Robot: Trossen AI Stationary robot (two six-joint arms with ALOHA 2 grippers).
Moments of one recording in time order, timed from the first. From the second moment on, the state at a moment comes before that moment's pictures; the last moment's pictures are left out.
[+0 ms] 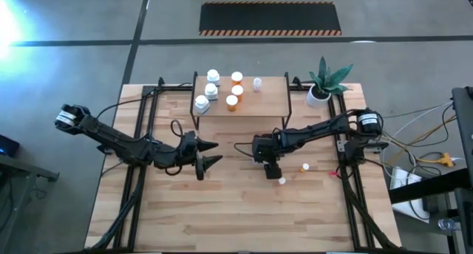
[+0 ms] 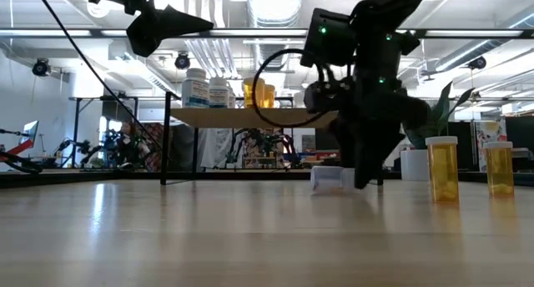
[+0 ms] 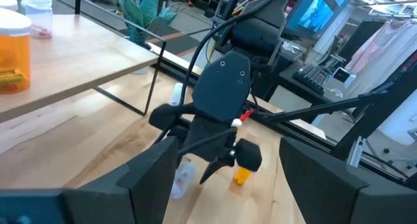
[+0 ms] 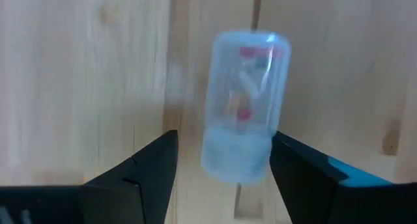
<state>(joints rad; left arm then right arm) -0.35 1.11 0.61 0.35 -0.60 -0.52 0.00 1.81 1.06 -0.54 -0.08 -0.08</state>
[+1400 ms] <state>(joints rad) -0.12 1.52 1.02 0.13 -0.22 -0.52 0.01 1.53 1.22 -0.49 -0.13 0.03</state>
